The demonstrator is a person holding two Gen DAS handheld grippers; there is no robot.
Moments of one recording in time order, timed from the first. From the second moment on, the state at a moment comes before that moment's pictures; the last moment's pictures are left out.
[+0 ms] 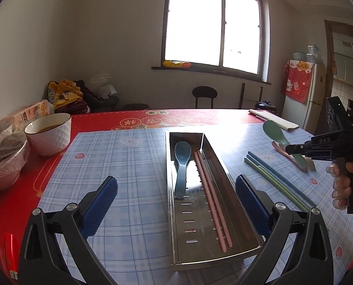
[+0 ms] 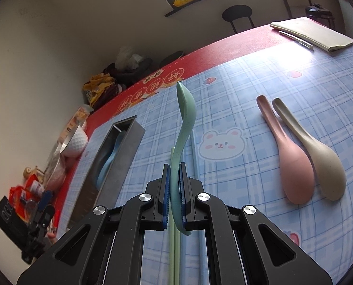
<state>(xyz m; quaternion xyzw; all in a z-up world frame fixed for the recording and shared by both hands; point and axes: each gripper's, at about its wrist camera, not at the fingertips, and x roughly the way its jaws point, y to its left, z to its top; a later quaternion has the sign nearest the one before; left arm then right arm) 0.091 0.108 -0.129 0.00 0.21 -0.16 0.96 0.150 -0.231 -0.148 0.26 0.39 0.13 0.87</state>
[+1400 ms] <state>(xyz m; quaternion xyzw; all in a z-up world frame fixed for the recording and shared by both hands) 0.105 0.162 -0.134 -0.13 0.23 -0.12 0.96 0.239 -0.050 -0.179 0.41 0.50 0.11 0.76</state>
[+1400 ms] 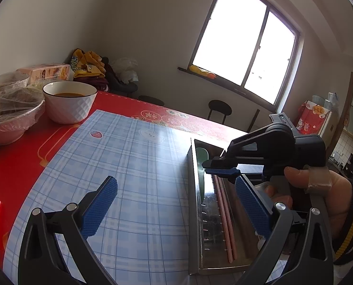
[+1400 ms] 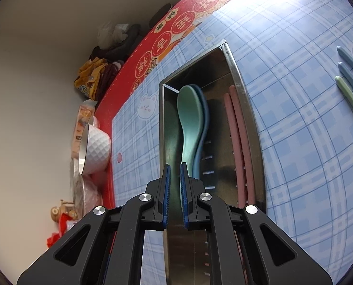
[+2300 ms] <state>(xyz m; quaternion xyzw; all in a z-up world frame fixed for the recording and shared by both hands) 0.108 0.158 -0.135 -0.12 0.23 -0.12 0.96 0.139 -0.171 -0.120 0.06 0.30 0.09 0.95</state>
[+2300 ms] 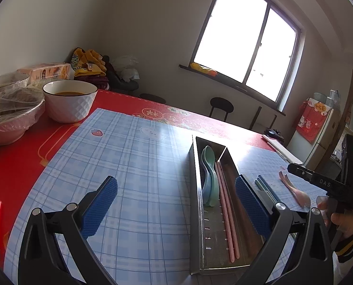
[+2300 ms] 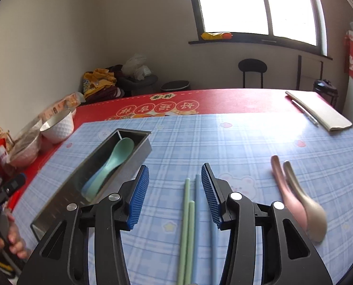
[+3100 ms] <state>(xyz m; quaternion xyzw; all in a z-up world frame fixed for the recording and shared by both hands) 0.078 -0.038 -0.095 0.03 0.26 -0.18 0.95 0.112 -0.280 -0.142 0.08 0.28 0.04 0.95</state>
